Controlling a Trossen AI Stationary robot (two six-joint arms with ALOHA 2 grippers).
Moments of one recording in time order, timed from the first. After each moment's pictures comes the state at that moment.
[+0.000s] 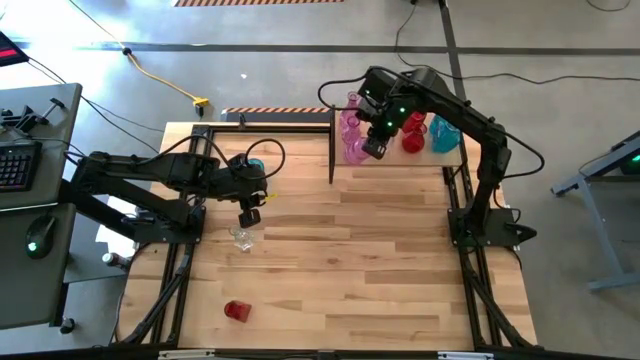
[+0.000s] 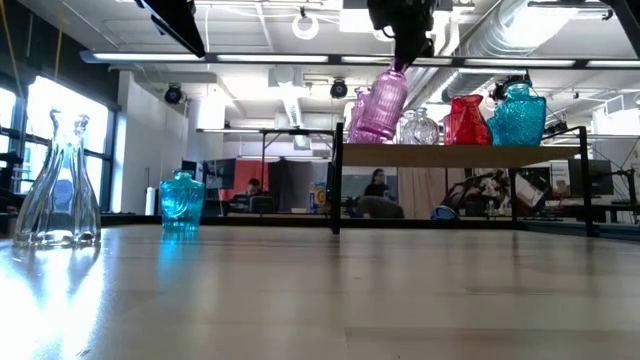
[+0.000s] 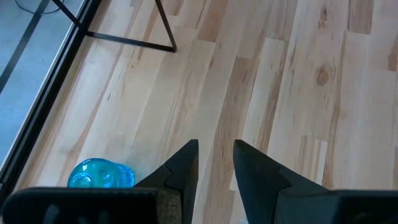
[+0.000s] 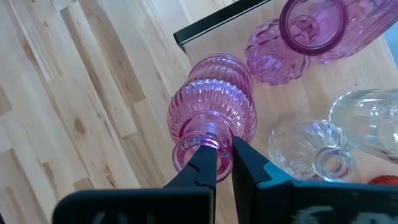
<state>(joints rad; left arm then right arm) -0.09 1.16 1.21 -1.03 -0.31 -0.23 -0.48 1.82 2.15 -1.57 -0.13 -0.03</state>
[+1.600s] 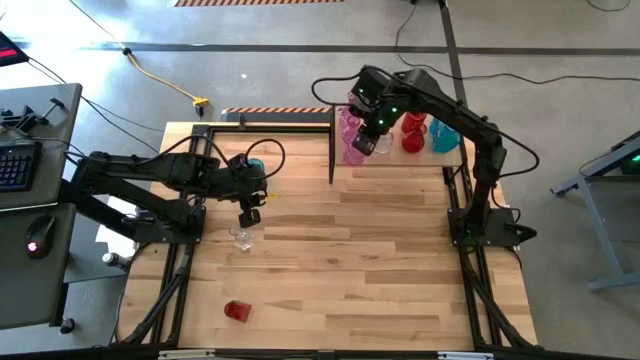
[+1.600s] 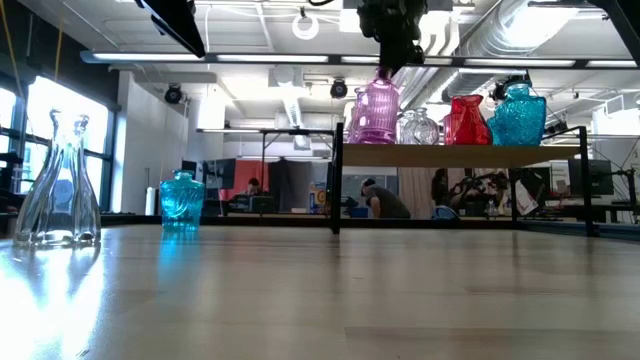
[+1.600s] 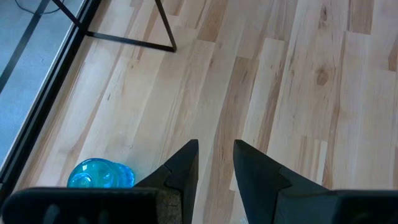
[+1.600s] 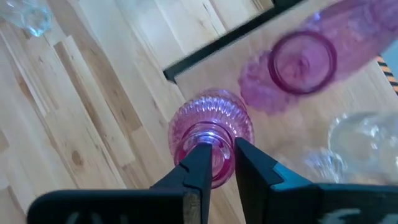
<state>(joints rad) -0.09 1.16 1.21 -1.03 -0.31 -0.23 -0.48 1.86 2.15 -1.48 -0.10 0.05</state>
